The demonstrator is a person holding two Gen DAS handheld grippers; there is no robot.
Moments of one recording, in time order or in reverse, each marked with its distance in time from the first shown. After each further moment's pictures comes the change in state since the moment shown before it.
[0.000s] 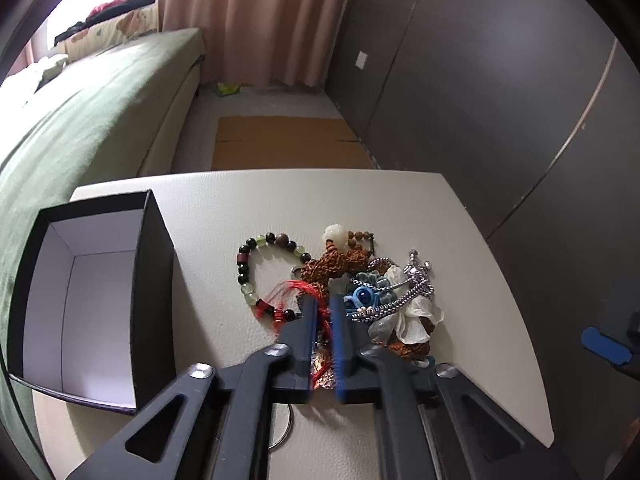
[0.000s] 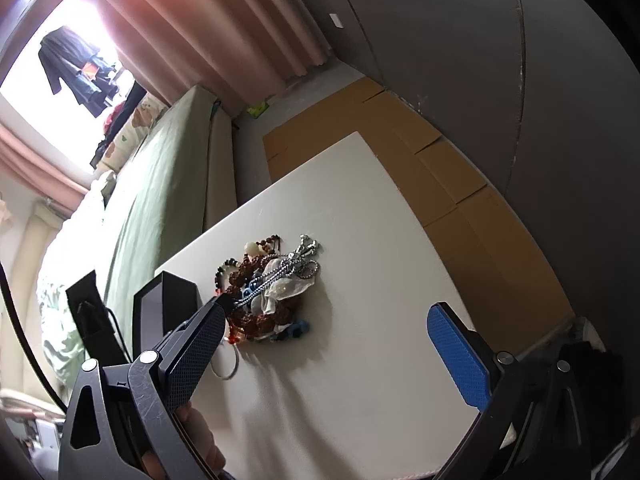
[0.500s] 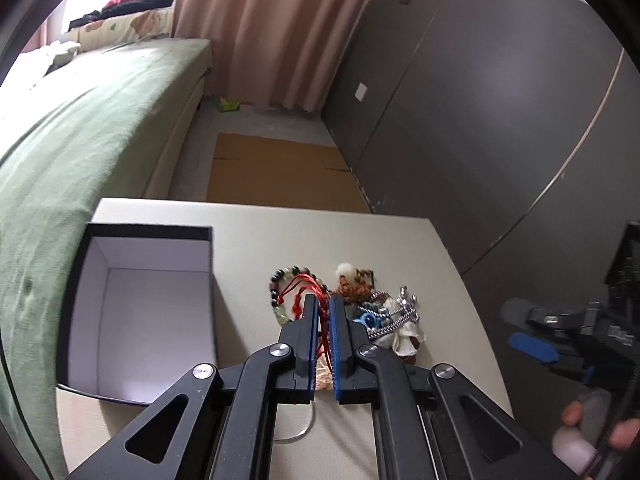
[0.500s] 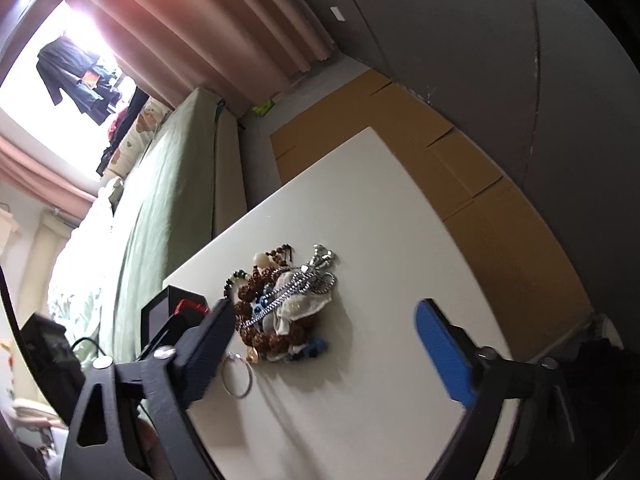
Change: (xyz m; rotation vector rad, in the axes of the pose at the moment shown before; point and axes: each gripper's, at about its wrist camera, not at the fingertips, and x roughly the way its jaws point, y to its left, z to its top) left arm -0.052 0.039 0.012 -0.093 -0.088 -0.082; right arm 0.028 0.002 0.015 0.042 0.023 0.057
